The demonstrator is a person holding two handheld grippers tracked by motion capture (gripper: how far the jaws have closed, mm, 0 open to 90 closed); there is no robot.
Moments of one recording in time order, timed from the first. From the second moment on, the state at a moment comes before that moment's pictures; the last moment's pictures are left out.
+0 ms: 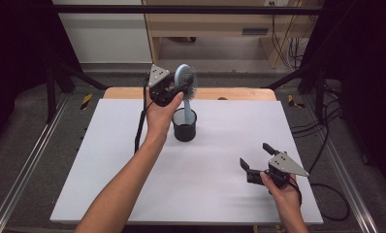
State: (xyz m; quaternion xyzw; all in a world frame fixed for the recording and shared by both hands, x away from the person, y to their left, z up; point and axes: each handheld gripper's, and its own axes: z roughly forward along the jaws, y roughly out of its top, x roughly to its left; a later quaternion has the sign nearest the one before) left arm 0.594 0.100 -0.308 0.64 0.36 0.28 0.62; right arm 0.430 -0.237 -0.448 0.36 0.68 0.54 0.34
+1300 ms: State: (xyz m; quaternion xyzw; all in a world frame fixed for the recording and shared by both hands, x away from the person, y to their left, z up) left arm 0.598 0.097 -0.349 0.65 0.38 0.26 0.61; right arm 0.430 -0.234 -0.449 0.36 0.69 0.54 0.33
